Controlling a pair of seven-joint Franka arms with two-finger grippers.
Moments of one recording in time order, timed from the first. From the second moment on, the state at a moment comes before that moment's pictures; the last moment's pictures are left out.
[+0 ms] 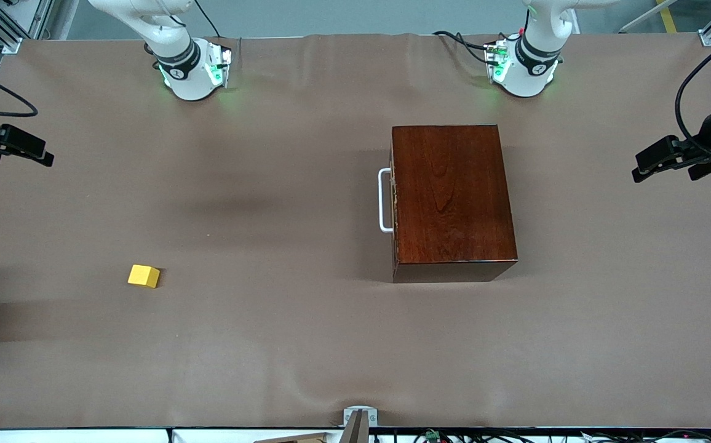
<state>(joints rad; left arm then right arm) 0.01 0.09 -0.06 -1.41 -0.03 1.52 -0.10 -0.05 0.04 -0.02 -1.47 0.04 1.42 0.03</state>
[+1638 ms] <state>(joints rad) -0.60 0.38 -0.24 -1.30 -0.03 1.72 -0.89 -0.08 0.04 -0.01 -1.46 0.10 1.42 0.02</state>
